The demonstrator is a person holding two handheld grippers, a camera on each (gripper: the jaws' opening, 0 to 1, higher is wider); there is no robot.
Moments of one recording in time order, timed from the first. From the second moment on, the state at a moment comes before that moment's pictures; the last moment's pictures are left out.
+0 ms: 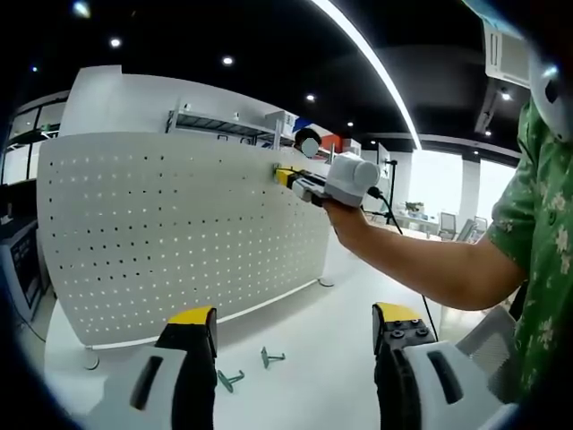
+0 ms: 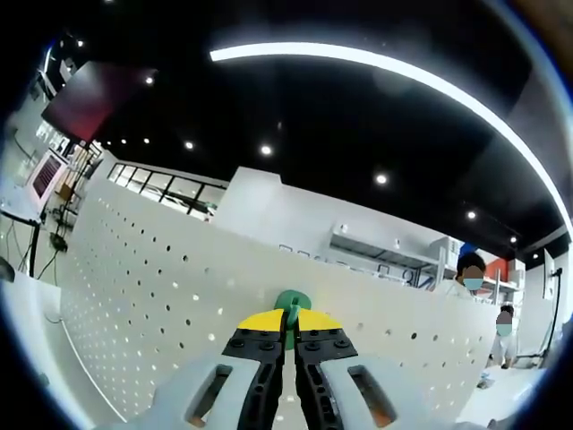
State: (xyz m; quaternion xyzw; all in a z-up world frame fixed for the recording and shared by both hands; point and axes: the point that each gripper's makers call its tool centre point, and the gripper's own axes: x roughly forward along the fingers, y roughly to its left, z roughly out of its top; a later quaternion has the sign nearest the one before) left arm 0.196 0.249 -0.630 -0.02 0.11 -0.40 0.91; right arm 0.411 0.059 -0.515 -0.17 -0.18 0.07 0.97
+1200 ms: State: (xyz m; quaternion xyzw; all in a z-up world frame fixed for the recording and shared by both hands) left arm 0.196 0.251 -0.632 -0.02 0.11 -0.40 0.91; right arm 0.414 0.059 -0.517 -0.16 -0.19 0.06 0.97
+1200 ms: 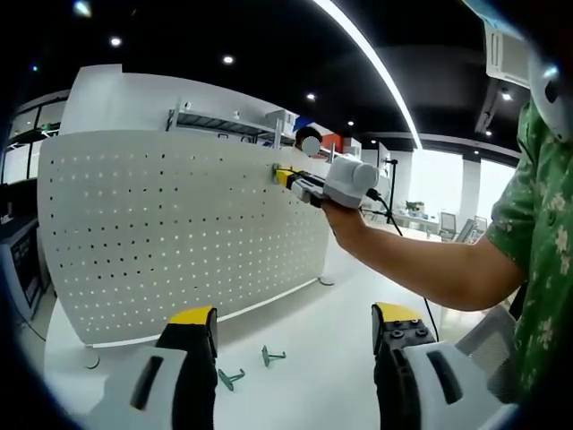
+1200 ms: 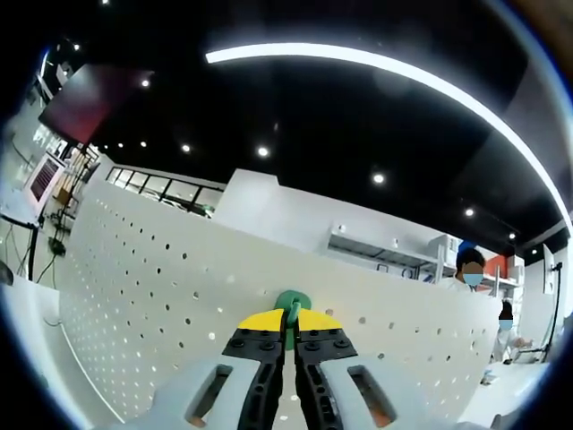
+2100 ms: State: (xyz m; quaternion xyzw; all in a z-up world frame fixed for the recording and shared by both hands) left arm 0.199 0.249 -0.636 -0.02 0.12 -0.40 0.91; right arm 0.411 0.059 -0.514 -0.17 -0.22 0.05 0.96
